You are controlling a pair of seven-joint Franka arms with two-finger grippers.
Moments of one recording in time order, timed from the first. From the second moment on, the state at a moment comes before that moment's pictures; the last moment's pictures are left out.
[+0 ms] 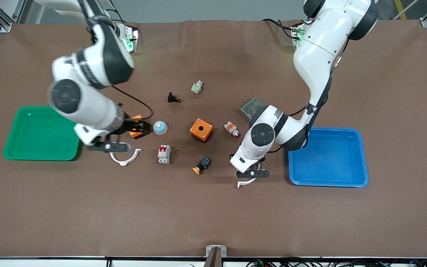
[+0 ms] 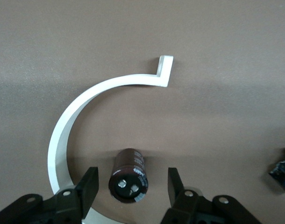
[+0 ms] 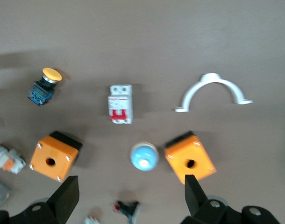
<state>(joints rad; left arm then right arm) -0.45 0.87 -0.16 -1.38 0.09 2.30 -0.64 0.56 0.34 -0.17 -1.65 0.17 1.88 0.41</state>
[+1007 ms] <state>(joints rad) -0.36 0.77 -0.13 -1.34 0.09 2.26 -0.64 0.63 0.57 -0.18 -1.75 0.17 2.28 0.46</state>
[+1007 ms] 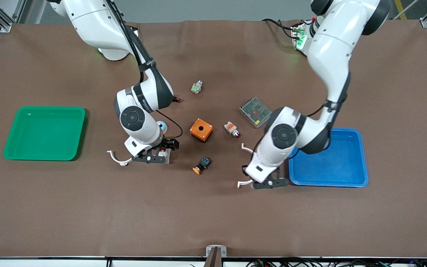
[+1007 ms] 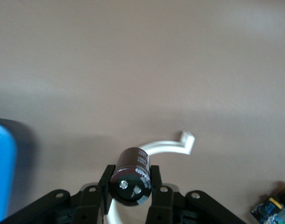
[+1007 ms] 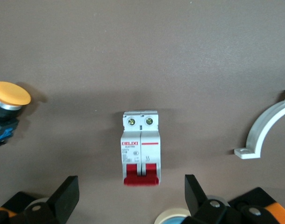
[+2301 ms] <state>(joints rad) 0.04 0.59 -0.13 -1.84 0.18 2.41 -0.34 0.63 0.62 -0.19 -1.74 0.17 2.34 0.43</state>
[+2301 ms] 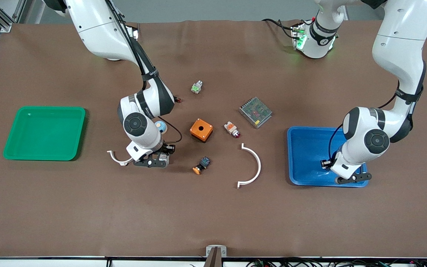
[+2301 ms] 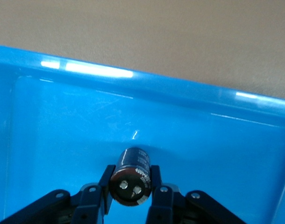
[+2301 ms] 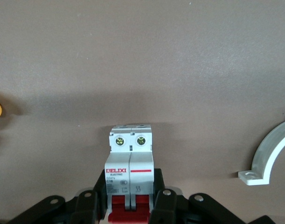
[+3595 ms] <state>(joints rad) 0.04 0.50 -0.15 -1.83 0.18 2.42 -0.34 -0.01 0.27 -0.40 -1.77 0.04 1.78 -0.45</state>
